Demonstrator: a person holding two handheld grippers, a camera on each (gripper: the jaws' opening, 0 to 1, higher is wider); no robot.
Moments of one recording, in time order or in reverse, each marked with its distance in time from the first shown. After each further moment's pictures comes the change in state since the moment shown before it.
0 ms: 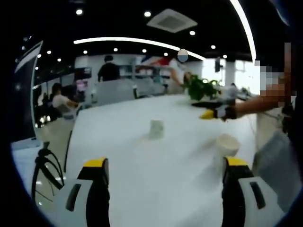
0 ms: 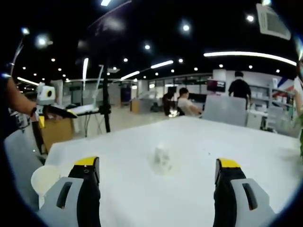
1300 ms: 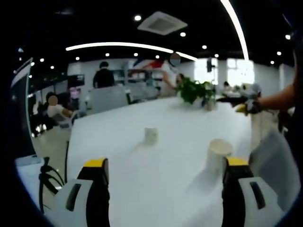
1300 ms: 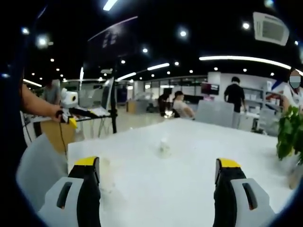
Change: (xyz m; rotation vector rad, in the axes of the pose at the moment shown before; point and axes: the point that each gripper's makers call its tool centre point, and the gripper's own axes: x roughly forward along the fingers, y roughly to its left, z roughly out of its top) left arm -0.005 -0.016 0.020 0.065 -0.011 -0.052; right arm -0.150 0.038 0.021 -0.009 0.008 -0.051
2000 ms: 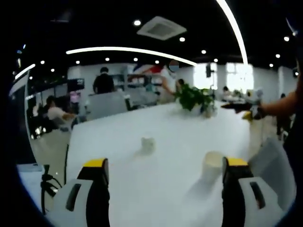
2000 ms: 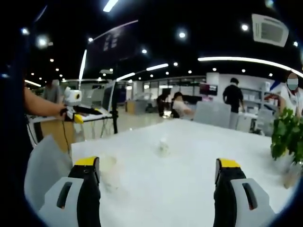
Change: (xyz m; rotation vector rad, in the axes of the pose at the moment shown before) left arm -0.004 -0.013 0.028 0.009 -0.044 0.000; right arm -0.041 0.007 0.014 -0.011 0.008 -0.013
